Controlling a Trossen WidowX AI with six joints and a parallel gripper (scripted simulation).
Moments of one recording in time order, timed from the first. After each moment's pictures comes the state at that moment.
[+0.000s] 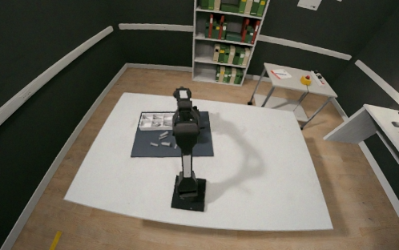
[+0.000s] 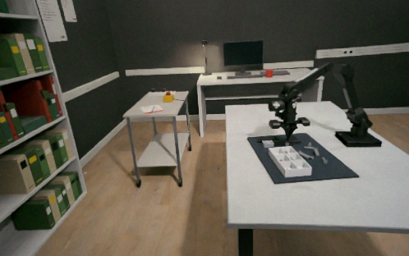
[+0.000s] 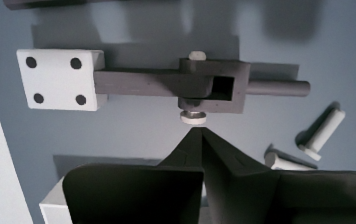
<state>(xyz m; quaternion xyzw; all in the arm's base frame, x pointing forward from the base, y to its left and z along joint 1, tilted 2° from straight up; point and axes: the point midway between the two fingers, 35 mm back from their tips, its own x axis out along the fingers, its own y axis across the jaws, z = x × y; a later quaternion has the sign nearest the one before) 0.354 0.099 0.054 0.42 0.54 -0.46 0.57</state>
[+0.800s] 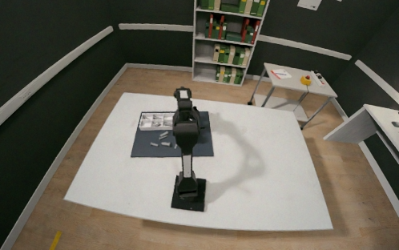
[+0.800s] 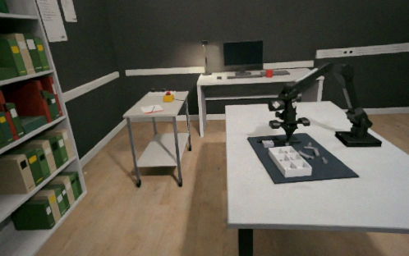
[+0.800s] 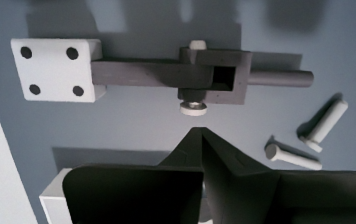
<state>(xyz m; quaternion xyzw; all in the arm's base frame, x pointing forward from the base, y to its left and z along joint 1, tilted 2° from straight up) 0.353 0.103 0.054 0.43 0.55 -0.45 0.56</state>
